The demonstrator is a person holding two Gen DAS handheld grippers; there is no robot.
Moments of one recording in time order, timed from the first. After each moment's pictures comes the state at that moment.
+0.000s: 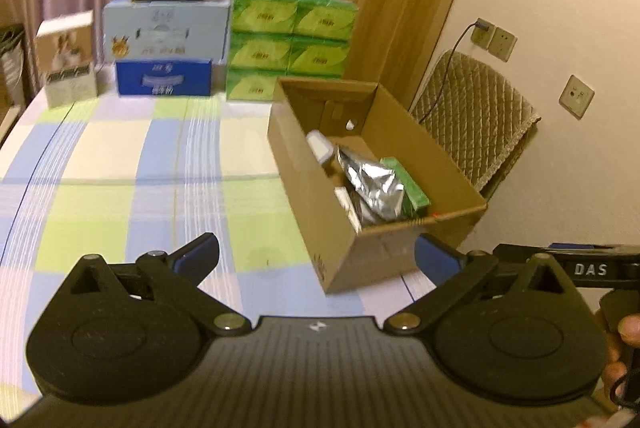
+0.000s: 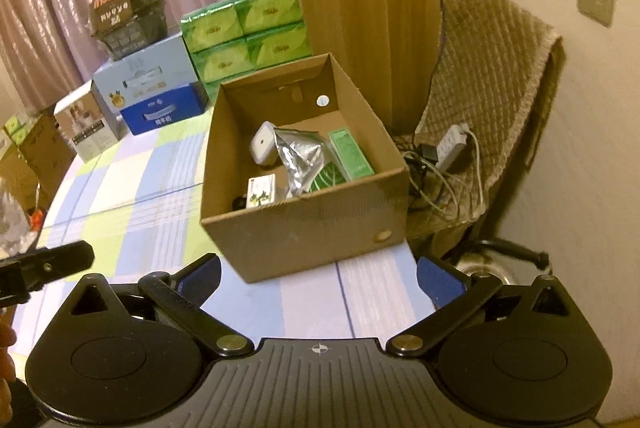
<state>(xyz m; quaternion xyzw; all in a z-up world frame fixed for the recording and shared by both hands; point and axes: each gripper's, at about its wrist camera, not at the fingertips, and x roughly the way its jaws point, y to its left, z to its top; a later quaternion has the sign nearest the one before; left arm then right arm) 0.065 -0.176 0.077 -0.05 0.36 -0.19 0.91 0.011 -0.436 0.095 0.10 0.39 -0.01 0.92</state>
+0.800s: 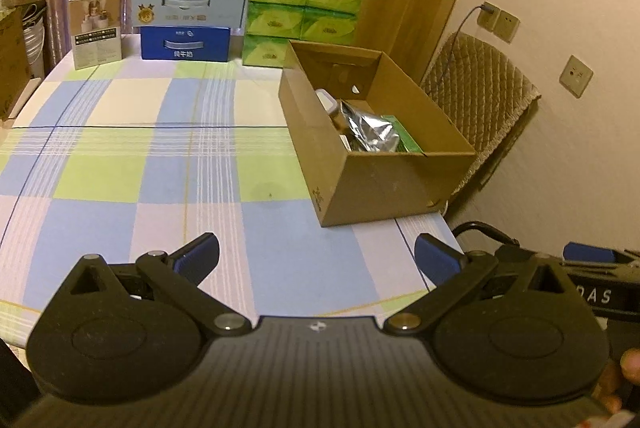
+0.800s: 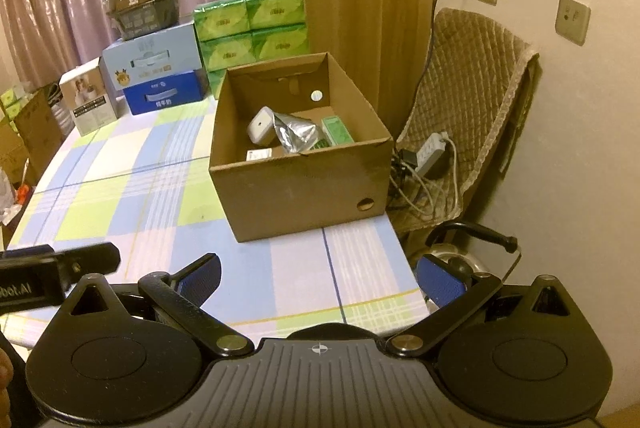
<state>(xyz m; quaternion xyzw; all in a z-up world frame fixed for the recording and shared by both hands) -0.011 -0.177 0.061 -0.05 0.38 -0.17 0.91 -0.053 -0.408 0.089 0.05 0.37 -0.03 0.93</state>
